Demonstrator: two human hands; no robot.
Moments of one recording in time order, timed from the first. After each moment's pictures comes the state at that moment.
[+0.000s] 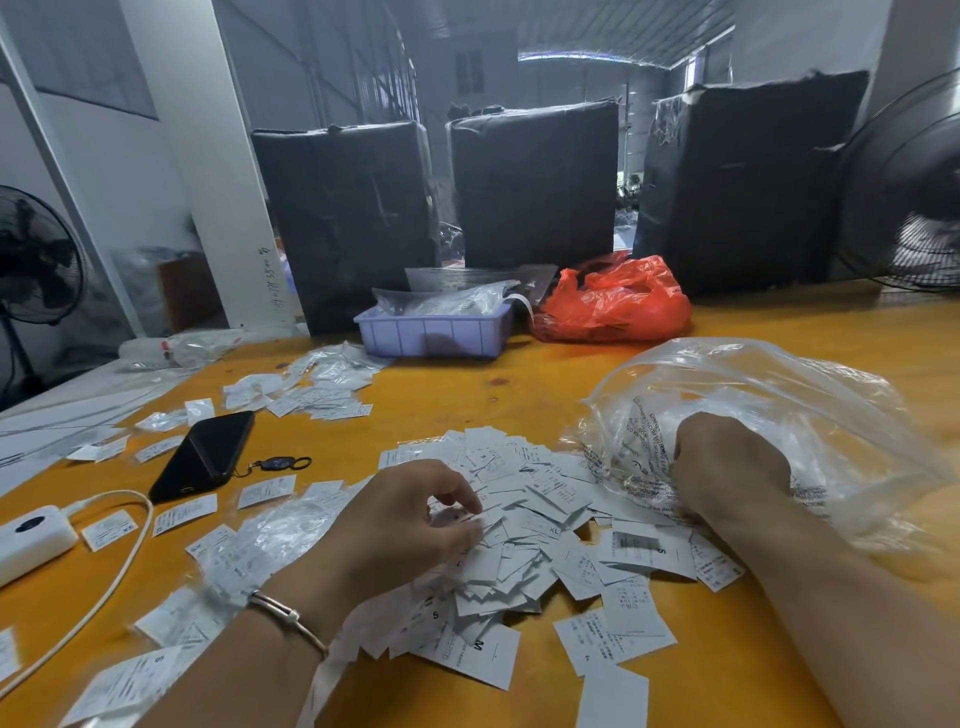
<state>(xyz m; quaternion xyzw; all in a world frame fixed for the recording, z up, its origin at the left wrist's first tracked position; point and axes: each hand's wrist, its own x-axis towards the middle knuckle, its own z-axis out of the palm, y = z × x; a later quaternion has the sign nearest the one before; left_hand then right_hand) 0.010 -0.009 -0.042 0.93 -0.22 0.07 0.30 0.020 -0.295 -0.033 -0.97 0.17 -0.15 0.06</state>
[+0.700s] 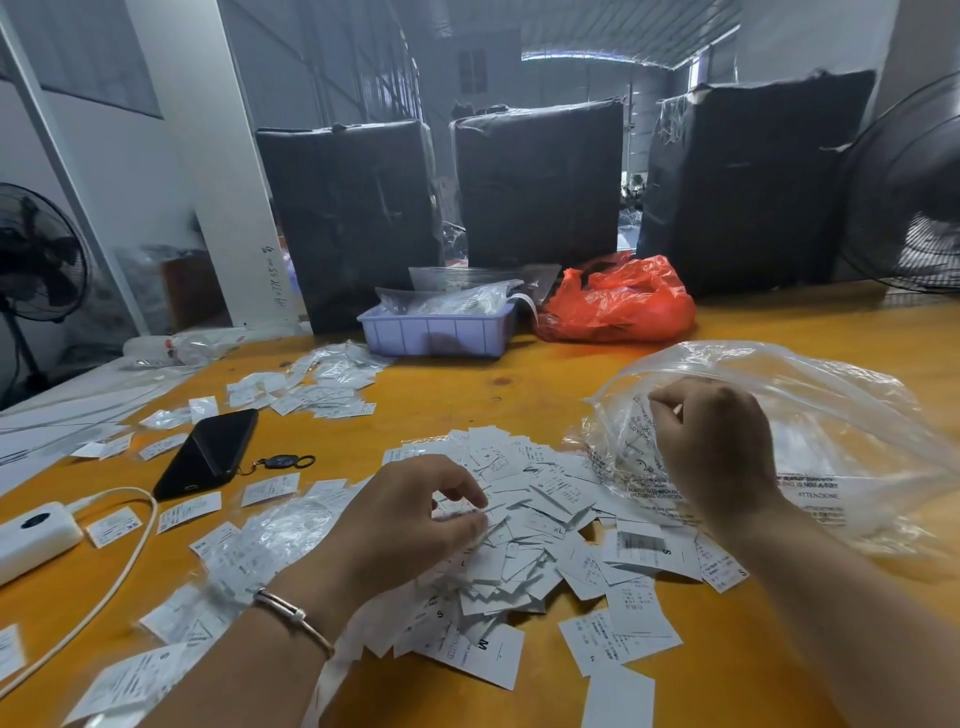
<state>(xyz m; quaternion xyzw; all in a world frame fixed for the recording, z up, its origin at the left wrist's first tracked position) 0.007 -0.010 -0.040 0.92 -0.22 0.09 0.31 0.017 -0.277 -0.024 -0.87 0.00 -0.43 0.25</state>
